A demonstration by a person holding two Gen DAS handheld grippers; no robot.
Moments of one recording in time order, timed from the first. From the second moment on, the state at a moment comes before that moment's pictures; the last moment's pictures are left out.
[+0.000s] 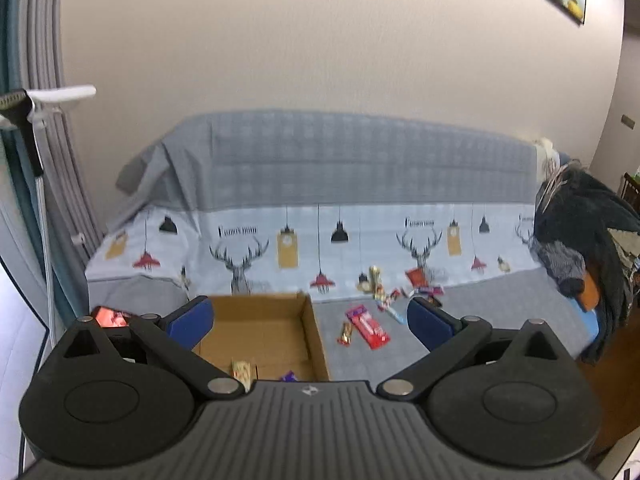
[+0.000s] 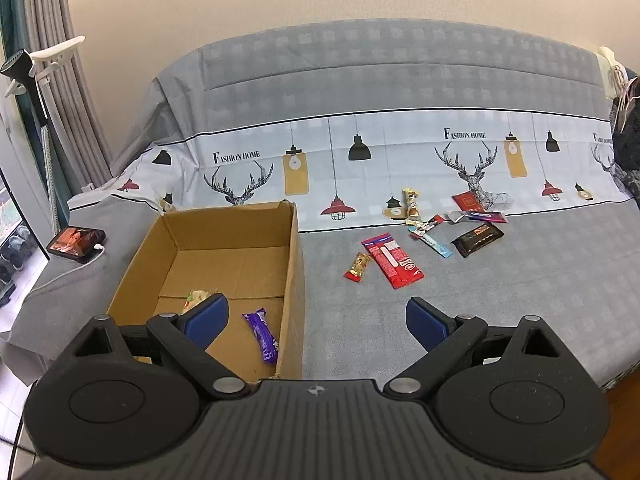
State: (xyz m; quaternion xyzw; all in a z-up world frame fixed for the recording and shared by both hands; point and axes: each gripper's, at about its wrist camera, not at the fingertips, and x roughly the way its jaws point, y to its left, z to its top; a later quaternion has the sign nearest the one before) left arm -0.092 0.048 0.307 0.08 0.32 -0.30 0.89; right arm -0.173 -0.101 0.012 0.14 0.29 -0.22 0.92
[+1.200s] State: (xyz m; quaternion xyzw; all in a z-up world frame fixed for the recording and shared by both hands) left arm 0.017 -0.196 0.020 0.09 0.56 -0.32 0.76; right arm -0.238 -0.304 -0.056 0.26 0.25 -0.37 0.86
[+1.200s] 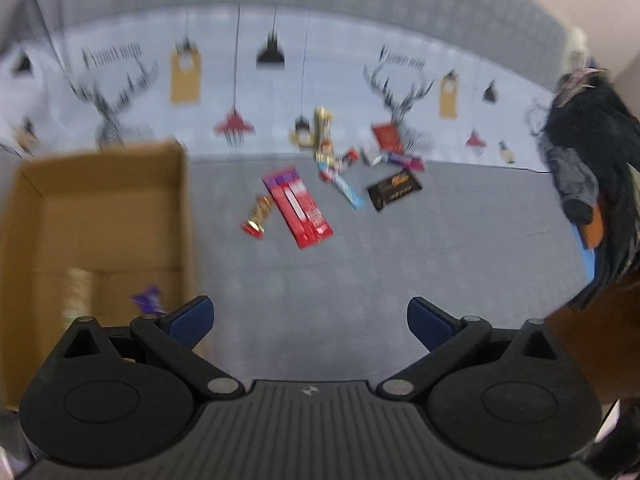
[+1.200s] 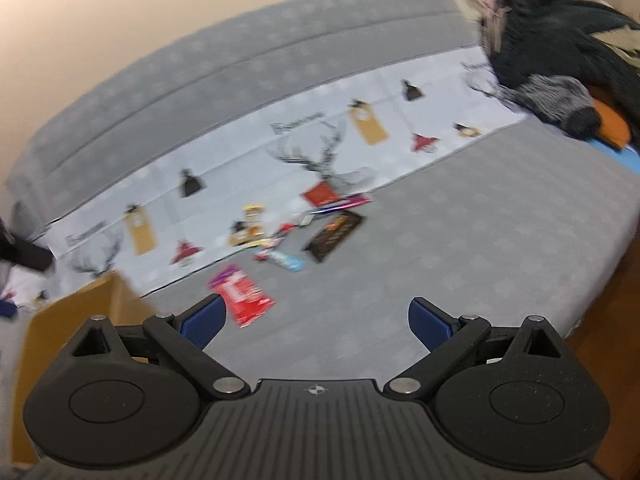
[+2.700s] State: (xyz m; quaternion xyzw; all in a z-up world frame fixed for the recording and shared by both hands) left arm 0.173 -0.405 -0.248 0.11 0.69 -0.10 0.71; right arm 0.030 -0.550 -0.252 0.21 0.39 -0.43 0.78
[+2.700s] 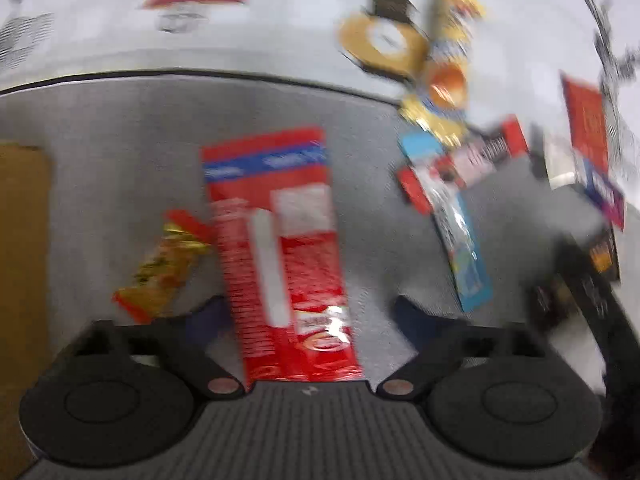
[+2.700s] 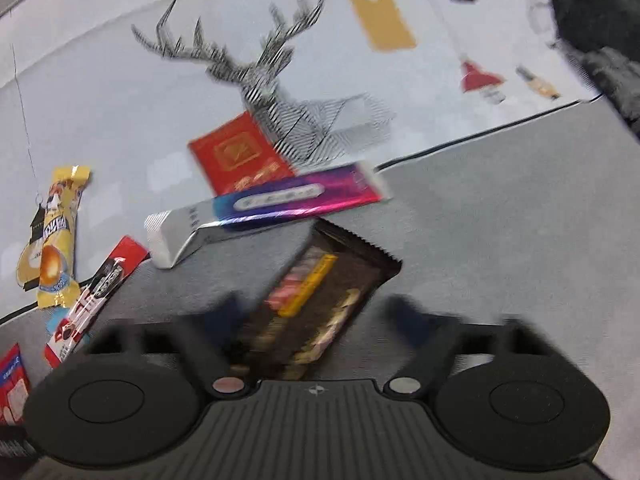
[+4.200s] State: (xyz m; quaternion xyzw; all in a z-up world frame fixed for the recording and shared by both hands) left arm 0.025 0.018 0.018 0.01 0.51 -0.26 0.82; right arm -0.110 -0.142 -0.037 0.23 0.30 -0.17 0.91
